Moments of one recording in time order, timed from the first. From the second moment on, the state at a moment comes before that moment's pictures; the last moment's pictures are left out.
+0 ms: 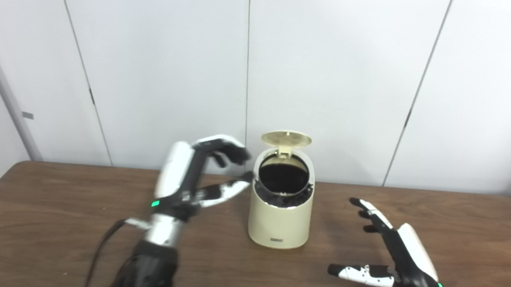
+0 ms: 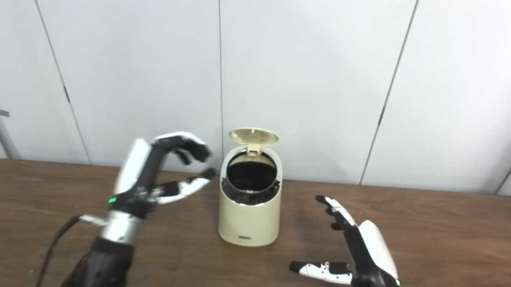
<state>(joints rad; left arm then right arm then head) -0.36 0.14 -0.09 -0.12 0.41 -0.14 0.15 -0.17 -0.24 0.08 -0.20 -0.49 0.08 0.07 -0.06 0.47</state>
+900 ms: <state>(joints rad) -0.06 0.17 -0.03 -0.14 0.31 -0.10 0.03 -0.40 -0.31 0.10 -0.16 -0.52 0.07 0.10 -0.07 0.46</state>
